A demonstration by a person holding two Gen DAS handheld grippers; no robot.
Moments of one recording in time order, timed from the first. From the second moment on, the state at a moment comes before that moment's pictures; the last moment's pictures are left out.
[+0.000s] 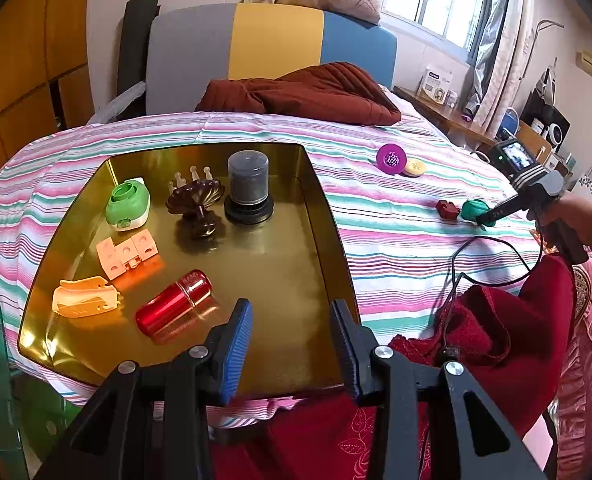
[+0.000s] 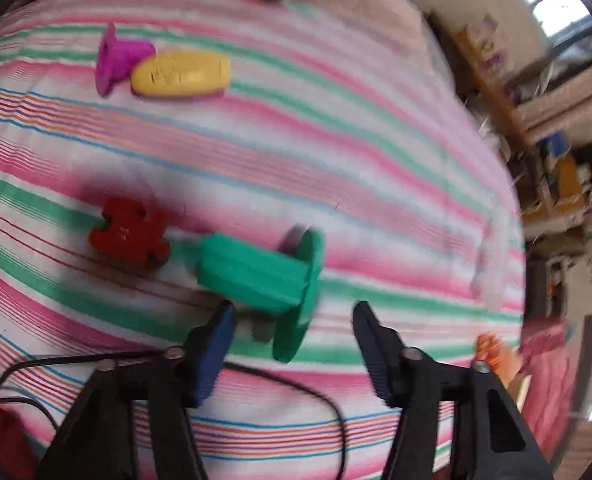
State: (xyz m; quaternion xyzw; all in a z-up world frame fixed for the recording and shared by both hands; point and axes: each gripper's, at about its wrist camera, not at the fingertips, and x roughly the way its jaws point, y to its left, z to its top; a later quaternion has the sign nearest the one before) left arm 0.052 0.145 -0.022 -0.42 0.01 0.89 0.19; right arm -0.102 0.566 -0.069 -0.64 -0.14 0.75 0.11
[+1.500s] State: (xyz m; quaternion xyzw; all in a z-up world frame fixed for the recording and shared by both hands) left arm 0.007 0.291 0.021 -0.42 0.04 0.86 0.28; right arm -0.079 0.612 -0.036 -0.46 0.21 0.85 0.13
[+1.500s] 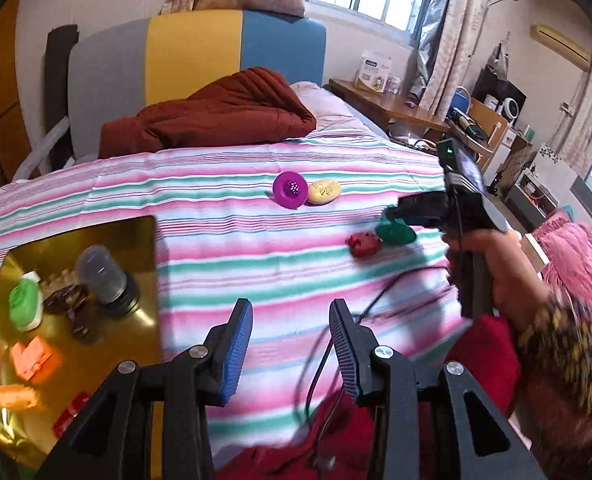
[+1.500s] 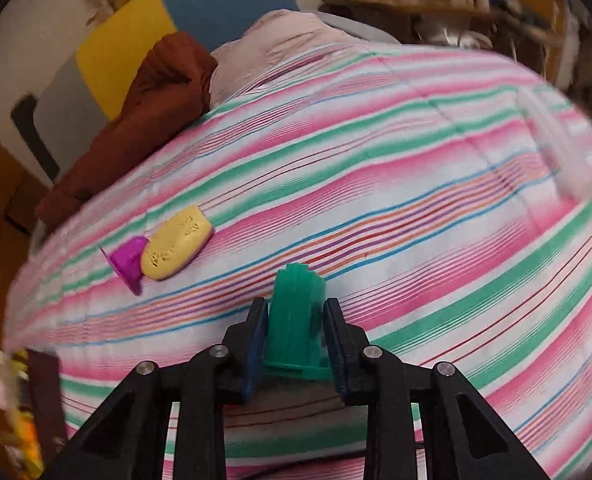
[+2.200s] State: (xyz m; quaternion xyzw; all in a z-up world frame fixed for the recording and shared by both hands) left arm -0.083 0.443 -0.061 -0.54 0.02 0.78 0.31; right arm -0.081 0.641 -0.048 -0.43 0.26 0.86 0.13
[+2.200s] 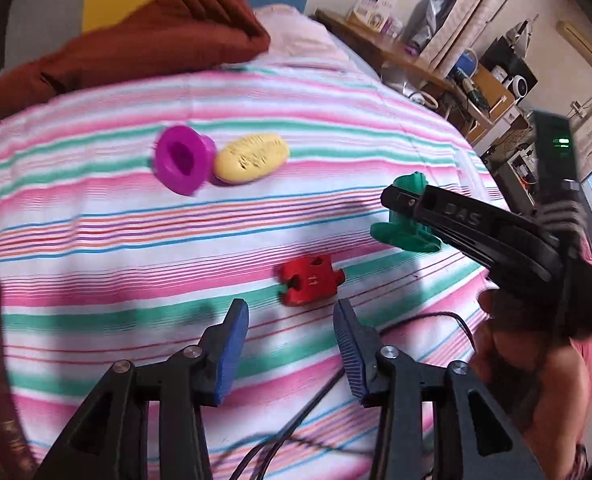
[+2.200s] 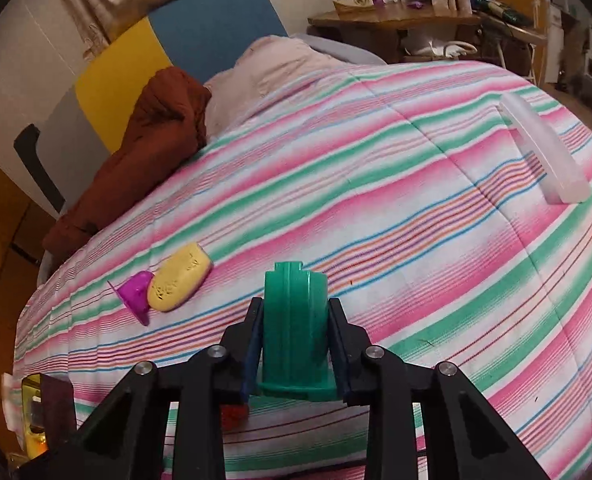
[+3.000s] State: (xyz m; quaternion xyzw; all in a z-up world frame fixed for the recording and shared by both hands) left arm -0.086 0.439 -0.087 -0.49 0.03 0.81 0.31; right arm -0.087 0.631 -0.046 -0.42 0.24 0.86 0.13
